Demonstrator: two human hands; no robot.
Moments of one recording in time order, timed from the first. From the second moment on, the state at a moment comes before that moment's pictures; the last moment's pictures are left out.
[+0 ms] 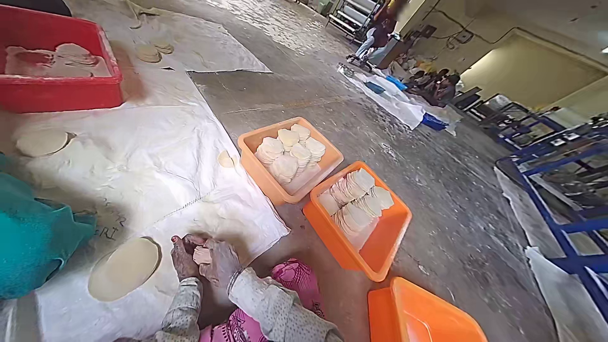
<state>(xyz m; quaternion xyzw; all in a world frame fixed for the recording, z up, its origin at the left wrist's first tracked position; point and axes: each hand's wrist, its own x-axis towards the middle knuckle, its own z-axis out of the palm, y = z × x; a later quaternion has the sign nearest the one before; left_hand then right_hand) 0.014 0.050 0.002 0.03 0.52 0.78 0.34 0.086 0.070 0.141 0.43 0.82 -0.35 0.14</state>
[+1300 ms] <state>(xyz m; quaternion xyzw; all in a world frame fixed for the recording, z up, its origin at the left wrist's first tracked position) 0.005 0.055 -0.028 0.08 0.60 0.72 0.34 0.105 0.095 0.042 0.43 0.80 -0.39 -0.14</state>
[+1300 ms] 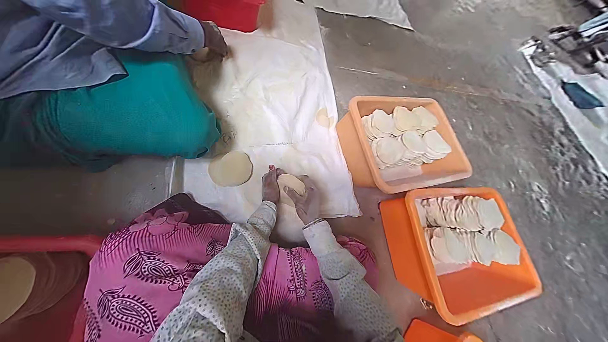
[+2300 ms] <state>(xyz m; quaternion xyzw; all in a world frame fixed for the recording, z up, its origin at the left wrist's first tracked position) -0.066 -0.246 0.208 0.18 0.65 0.68 0.30 0.019 -0.066 0.221 0.19 0.68 -0.71 0.03</state>
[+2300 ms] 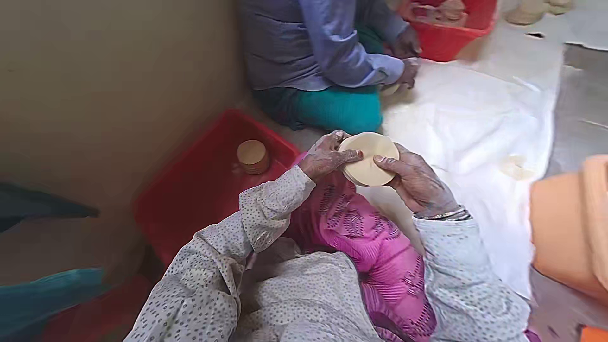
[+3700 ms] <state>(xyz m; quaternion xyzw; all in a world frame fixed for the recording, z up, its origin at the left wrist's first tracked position) -0.084 -0.443 0.109 -0.05 0.77 0.61 -0.18 -0.035 -0.011 0.120 0.30 0.83 -0.45 -0.13</state>
